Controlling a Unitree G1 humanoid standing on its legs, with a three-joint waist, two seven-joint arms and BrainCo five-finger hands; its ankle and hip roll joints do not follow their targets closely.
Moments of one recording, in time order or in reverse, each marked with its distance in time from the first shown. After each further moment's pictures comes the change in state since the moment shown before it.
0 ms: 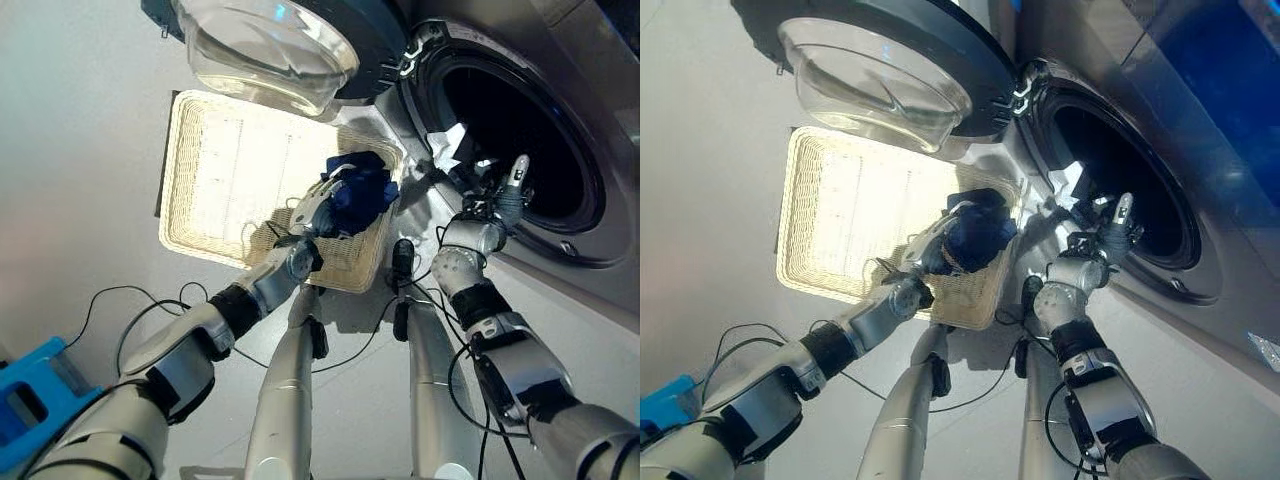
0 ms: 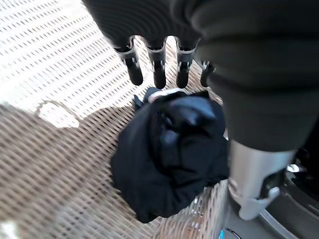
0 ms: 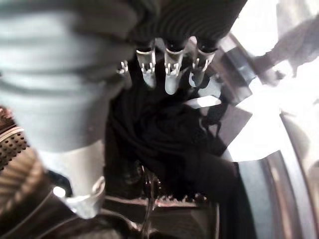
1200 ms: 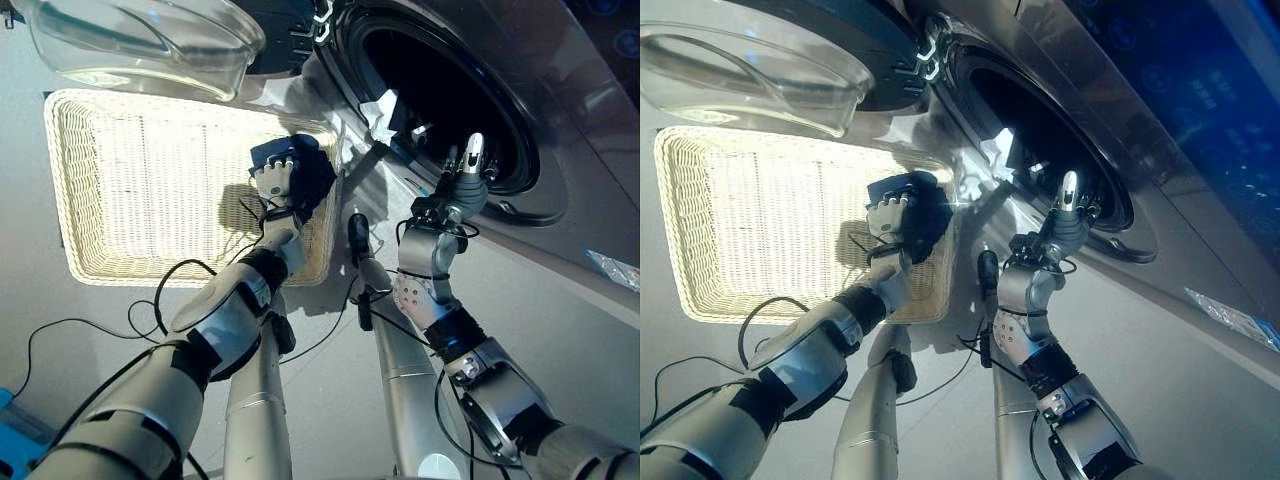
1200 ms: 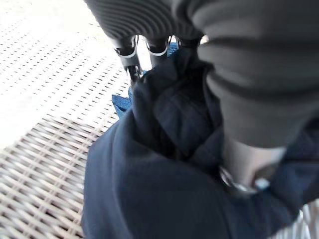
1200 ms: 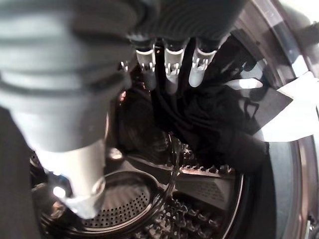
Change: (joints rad) left arm -0.269 -0.153 -0.008 0.492 0.123 0.388 0.112; right arm 0.093 0.076 0.195 -0.345 -0.379 -0.063 -0.189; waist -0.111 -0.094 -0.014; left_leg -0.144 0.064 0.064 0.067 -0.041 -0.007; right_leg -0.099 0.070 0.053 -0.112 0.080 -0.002
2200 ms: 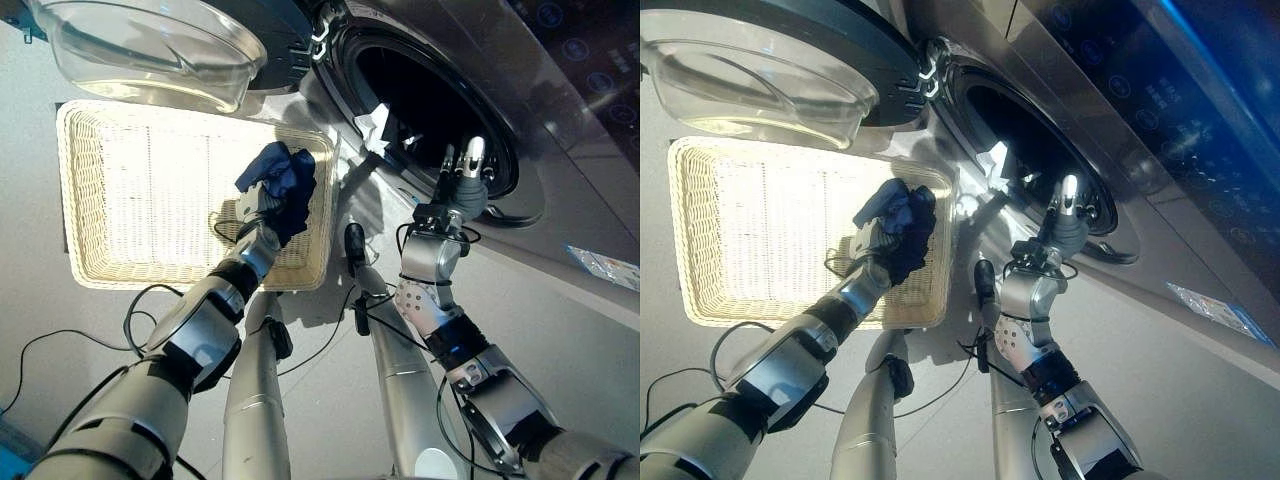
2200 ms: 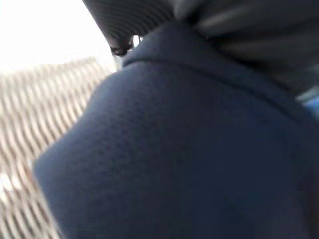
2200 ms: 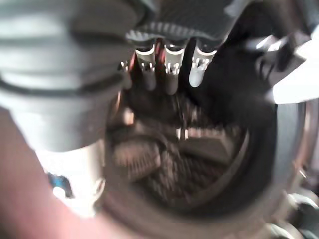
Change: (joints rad) left arm 0.216 0.070 0.345 -0.073 -0.444 -0.501 0.004; right arm 0.056 -0.018 0.004 -0.079 -0.187 0.105 0.099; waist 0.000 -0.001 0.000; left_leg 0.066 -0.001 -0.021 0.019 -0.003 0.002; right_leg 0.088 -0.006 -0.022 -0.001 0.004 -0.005
